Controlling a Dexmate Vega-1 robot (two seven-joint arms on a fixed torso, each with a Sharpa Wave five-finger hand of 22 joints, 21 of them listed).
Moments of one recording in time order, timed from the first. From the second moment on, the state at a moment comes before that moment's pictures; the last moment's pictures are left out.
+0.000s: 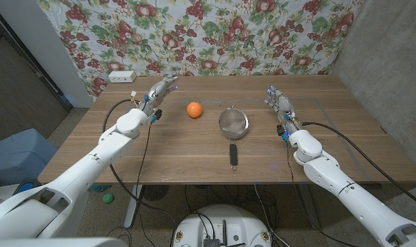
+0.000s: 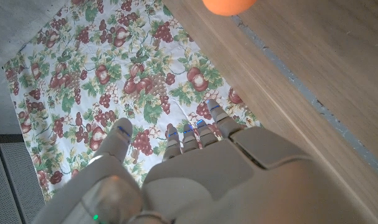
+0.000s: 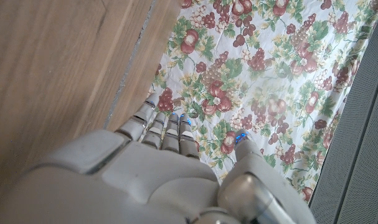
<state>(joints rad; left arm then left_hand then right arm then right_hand) 0.73 0.64 0.44 -1.36 -0.36 -0.25 0.02 0.13 0.10 0.64 -0.12 0.18 0.04 -0.06 0.19 0.17 -0.03 -0.02 0.21 0.17 -0.03 0.00 0.18 0.17 0.13 0.05 0.22 0.17 -0.97 -0.55 -0.39 -1.53 0.47 0.28 -0.19 0.19 0.14 0.41 -0.08 0.17 0.23 0.07 0.19 0.18 0.16 0.02 0.20 0.19 0.04 -0.01 0.25 0.25 0.22 0.00 0.35 0.17</state>
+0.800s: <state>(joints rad) 0.66 0.65 0.49 -1.37 -0.27 -0.22 -0.01 0.14 0.09 0.63 -0.14 0.18 0.08 -0.05 0.20 0.17 0.00 -0.02 0.21 0.17 -0.01 0.00 0.18 0.17 0.13 0.06 0.21 0.17 -0.97 -0.55 -0.39 -1.54 0.43 0.27 -0.22 0.19 0.14 0.41 -0.08 0.17 0.23 0.07 0.19 0.18 0.16 0.02 0.20 0.19 0.04 -0.01 0.25 0.26 0.23 -0.01 0.34 0.17</state>
